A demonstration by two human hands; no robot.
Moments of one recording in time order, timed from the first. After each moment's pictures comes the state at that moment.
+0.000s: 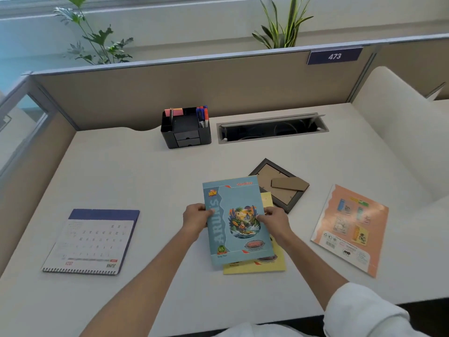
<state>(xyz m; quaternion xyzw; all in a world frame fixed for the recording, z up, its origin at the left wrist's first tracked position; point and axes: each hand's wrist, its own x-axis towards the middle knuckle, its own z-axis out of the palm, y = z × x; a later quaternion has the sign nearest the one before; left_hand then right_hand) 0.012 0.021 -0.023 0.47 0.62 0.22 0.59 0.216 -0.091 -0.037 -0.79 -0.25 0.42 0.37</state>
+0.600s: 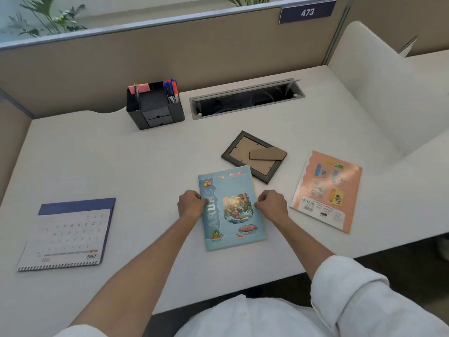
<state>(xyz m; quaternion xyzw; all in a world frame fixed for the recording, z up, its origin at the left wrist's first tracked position) 0.048 -0.002 -0.053 0.64 0.66 0.05 0.38 0.246 -0.132 -0.063 -0.87 -0.29 0.32 0.23</state>
